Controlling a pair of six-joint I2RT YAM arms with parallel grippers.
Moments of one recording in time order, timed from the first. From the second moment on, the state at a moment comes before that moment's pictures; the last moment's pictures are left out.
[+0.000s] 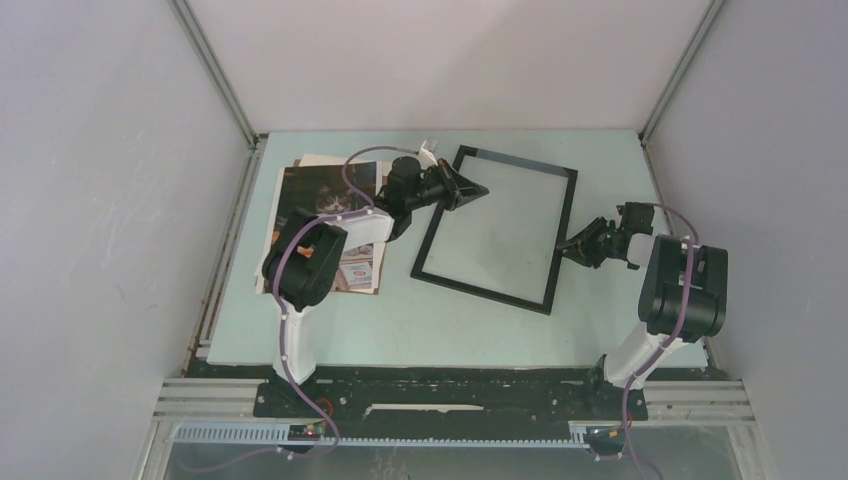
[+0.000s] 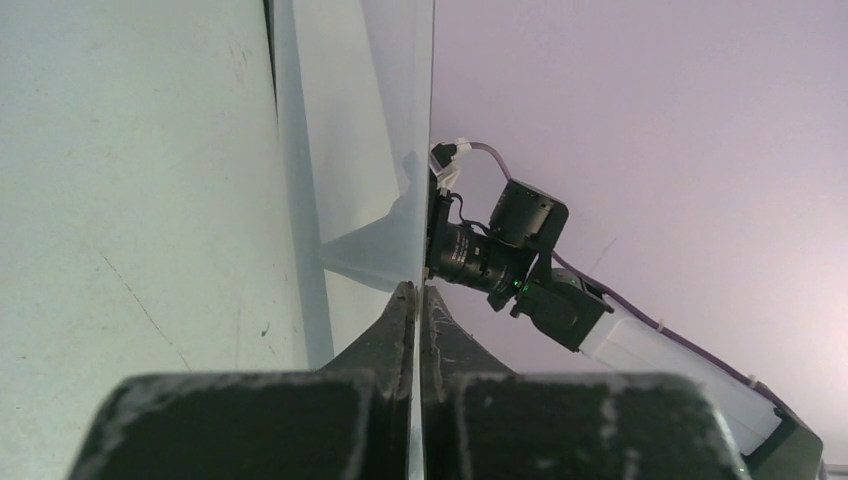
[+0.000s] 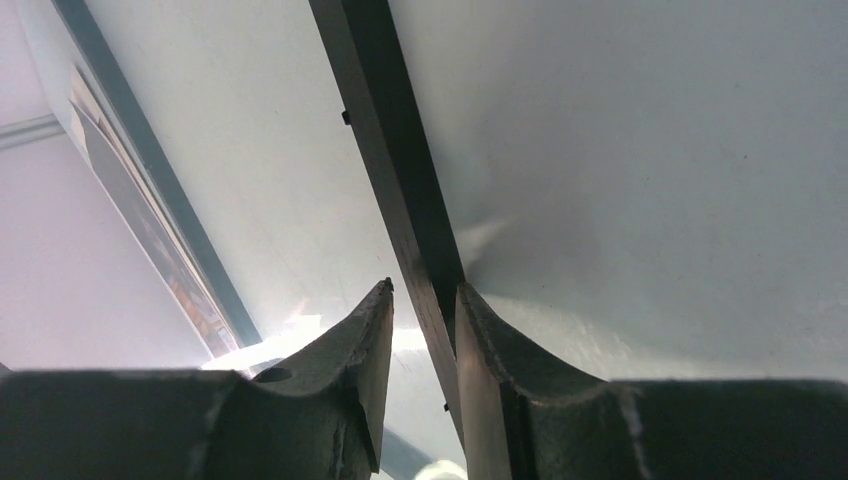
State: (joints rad) left arm -0.54 2.03 1.29 0.61 0.55 -1.21; right arm -0.27 1.72 0.81 -0.08 -0.56 0.65
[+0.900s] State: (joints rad) left arm -0.55 2.06 1.29 0.68 0.56 -1.35; right arm -0.27 1.72 0.80 -0.06 -0.56 0.65
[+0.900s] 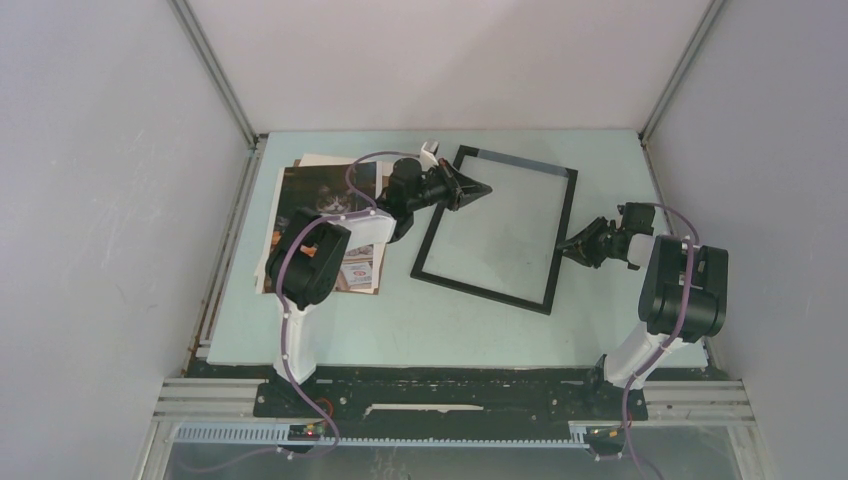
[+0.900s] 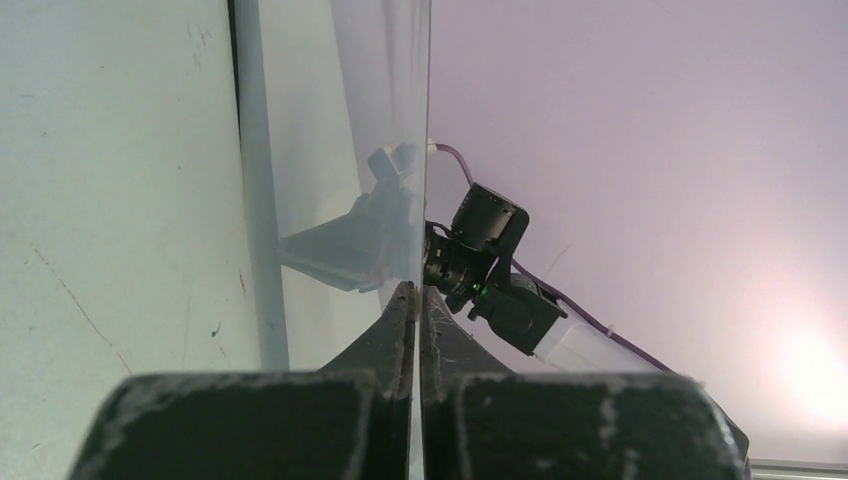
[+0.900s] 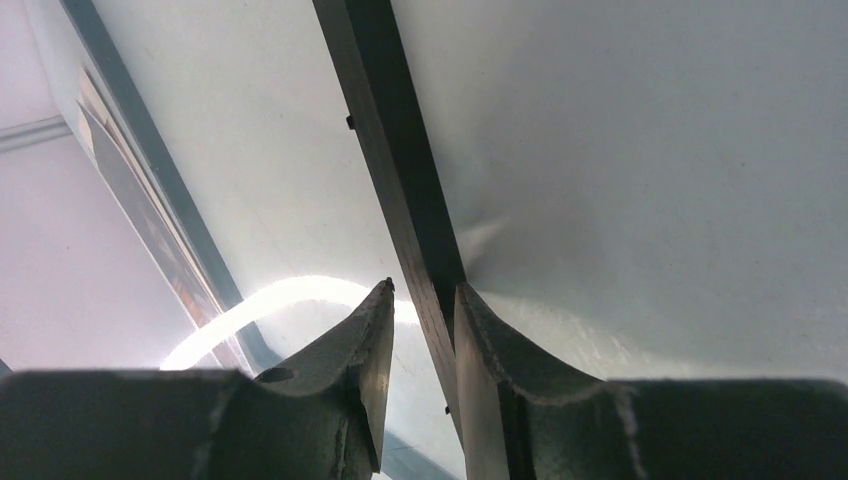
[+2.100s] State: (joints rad) left arm -0.57 2.06 1.29 0.77 0.57 -1.46; right arm -0.28 1.72 0.80 -0.05 -0.57 0.67
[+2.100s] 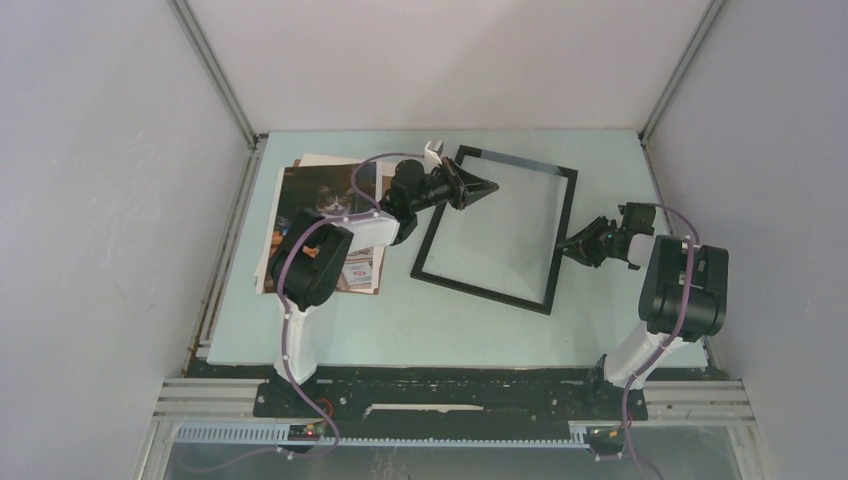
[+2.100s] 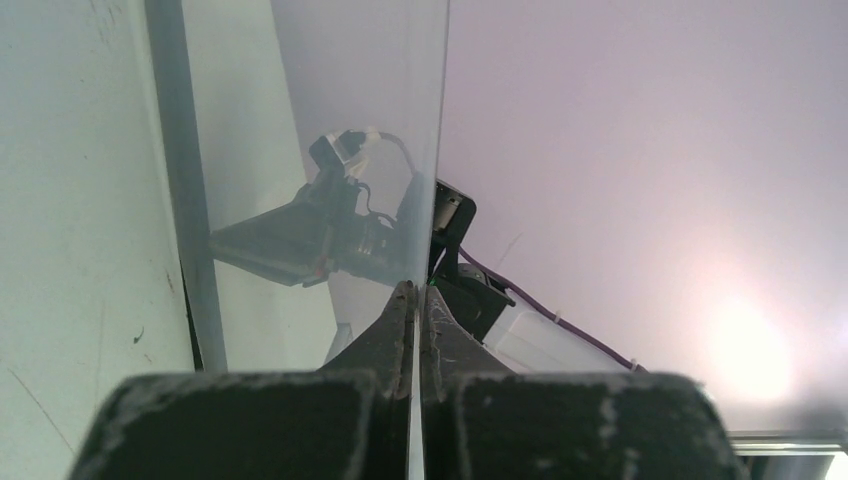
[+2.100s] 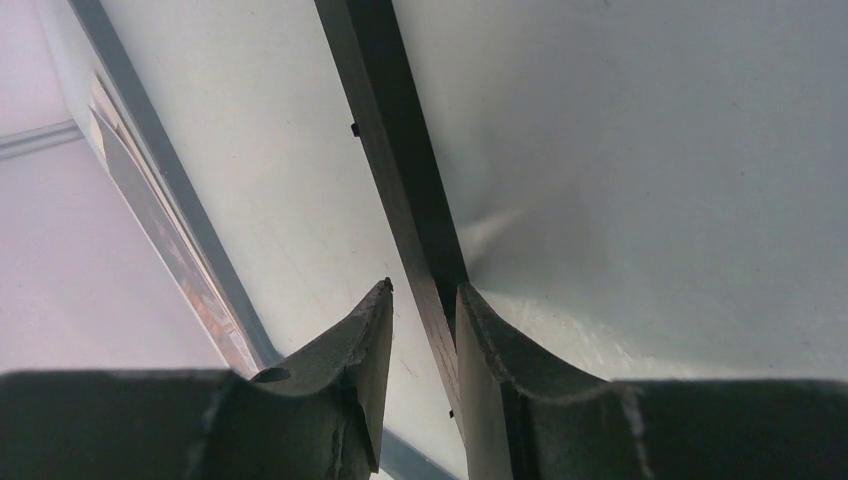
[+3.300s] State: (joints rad) left arm -0.52 2.10 1.44 0.32 0.68 -1.09; right arm -0.29 1.72 0.80 -0.05 -0.58 0.67
